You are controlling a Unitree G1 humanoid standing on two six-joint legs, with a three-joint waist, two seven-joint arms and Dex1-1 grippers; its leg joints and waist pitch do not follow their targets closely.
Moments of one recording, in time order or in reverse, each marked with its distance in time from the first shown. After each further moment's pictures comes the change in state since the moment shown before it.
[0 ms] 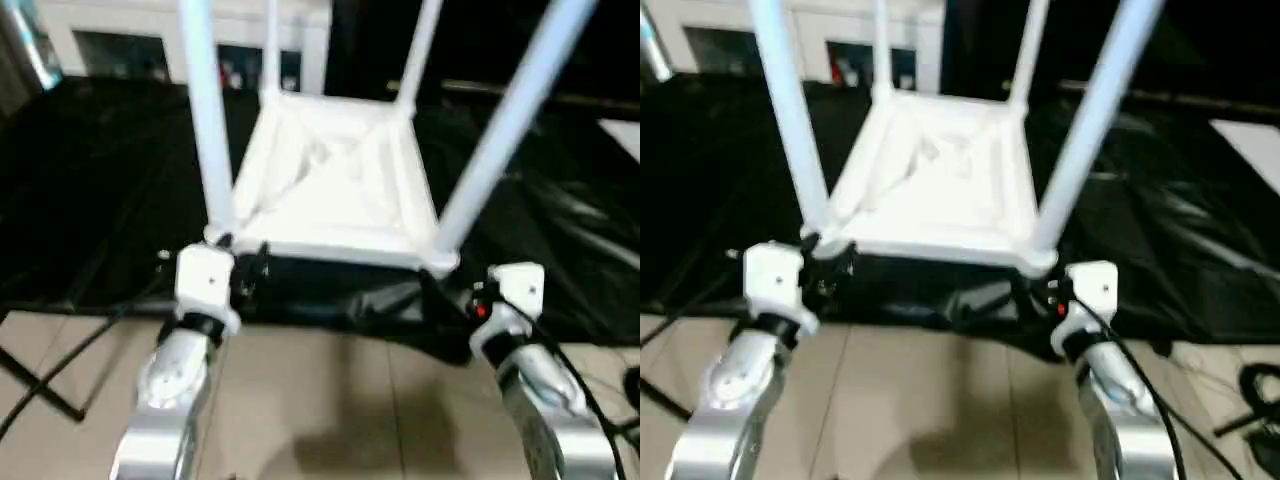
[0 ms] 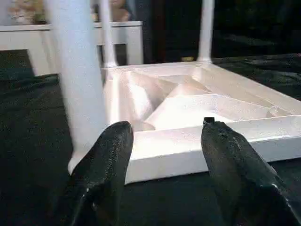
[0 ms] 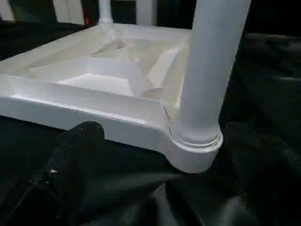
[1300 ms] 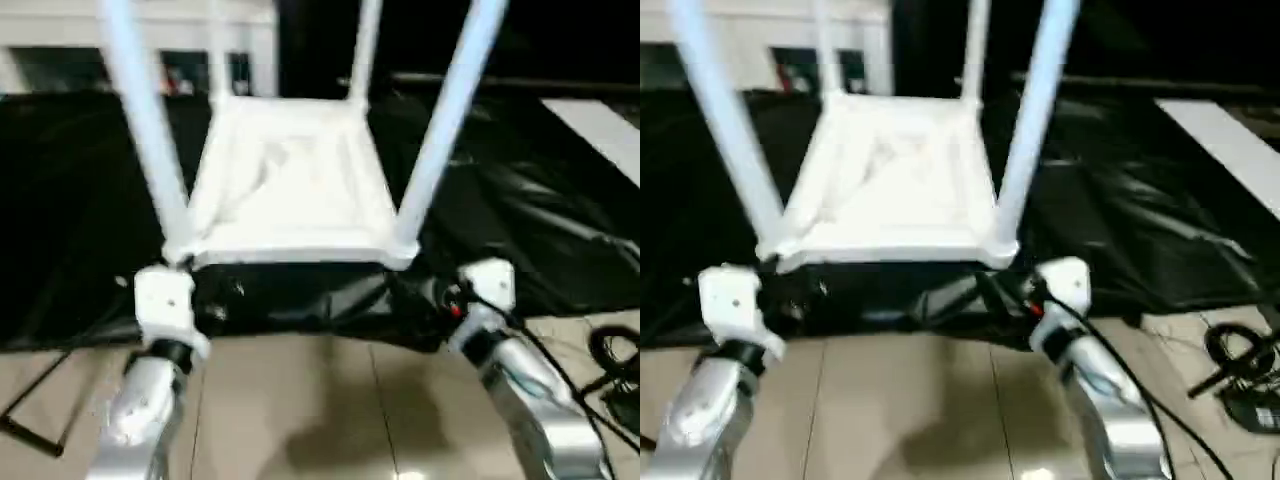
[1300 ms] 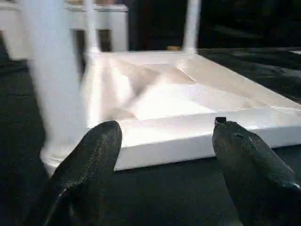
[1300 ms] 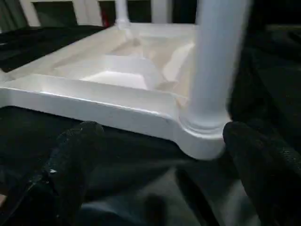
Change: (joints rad) left arm 0.170 0.025 0.035 -0.122 -0.103 0.020 -0.026; right arm 0.004 -0.033 0.048 -0.010 0.060 0.020 0.142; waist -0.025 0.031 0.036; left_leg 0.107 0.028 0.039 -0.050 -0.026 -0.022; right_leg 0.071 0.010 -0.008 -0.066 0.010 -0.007
